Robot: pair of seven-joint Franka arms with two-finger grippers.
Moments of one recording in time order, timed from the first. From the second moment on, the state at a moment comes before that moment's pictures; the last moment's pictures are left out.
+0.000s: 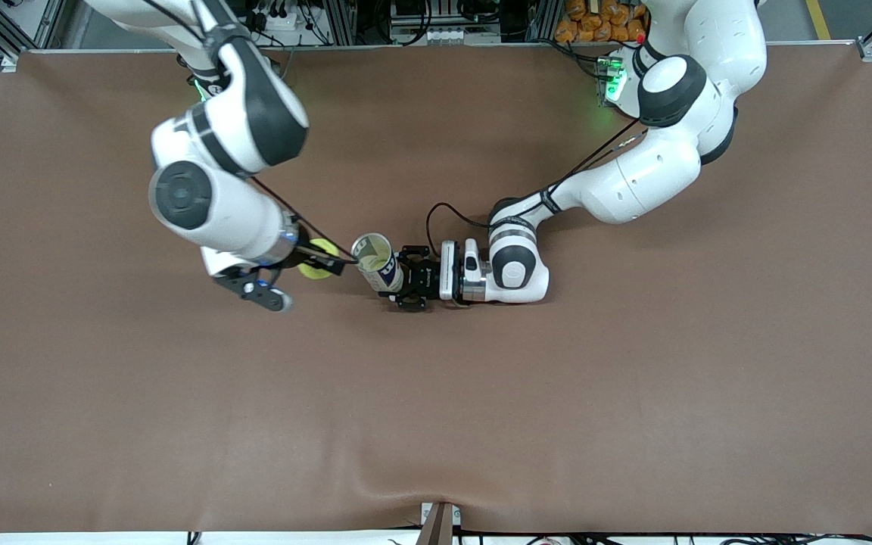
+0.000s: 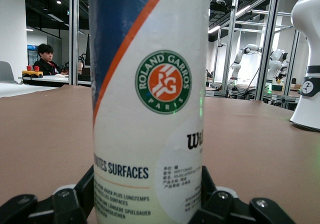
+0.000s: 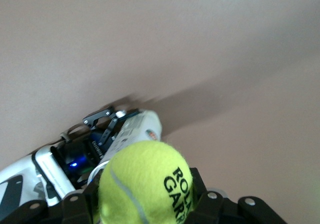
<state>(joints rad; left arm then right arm) -0.11 1.39 -0.83 -1.37 -1.40 2.41 2.62 0.52 0.39 -0.05 -1.54 0.24 1.83 0.90</state>
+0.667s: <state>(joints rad) -0.11 1.39 -0.83 -1.37 -1.40 2.41 2.63 0.64 0.46 -0.05 -1.51 0.24 1.83 1.05</state>
